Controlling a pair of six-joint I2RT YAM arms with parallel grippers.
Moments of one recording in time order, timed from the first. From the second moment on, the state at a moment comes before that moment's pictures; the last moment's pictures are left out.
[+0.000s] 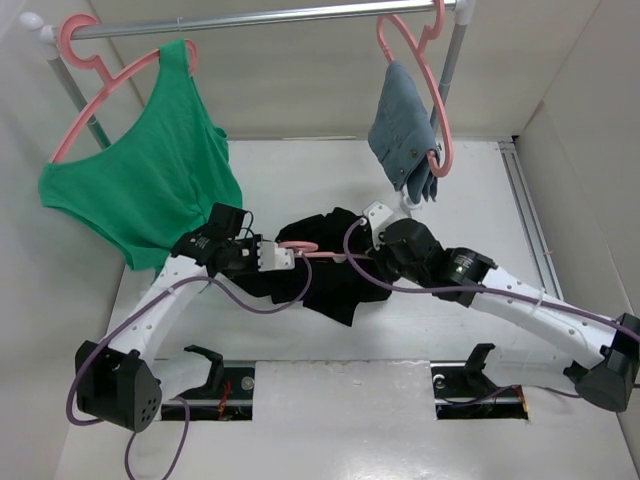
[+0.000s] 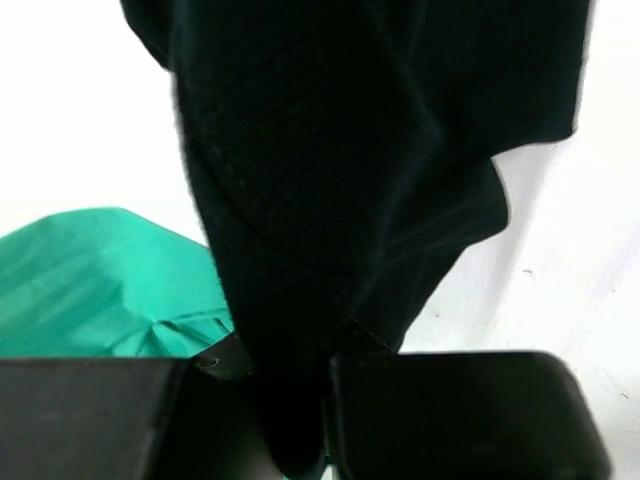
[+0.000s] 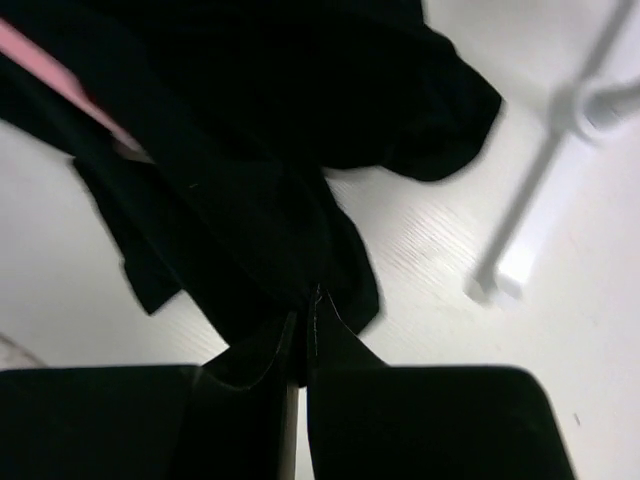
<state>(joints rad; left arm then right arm) -0.33 1.13 0.87 -0.80 0.21 1.19 0.92 1.14 1.04 -0.63 0.33 0.06</state>
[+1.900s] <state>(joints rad) -0.30 1.05 1.00 -0.77 0.62 1.01 0.97 1.08 0.97 -0.30 -0.07 -0.13</state>
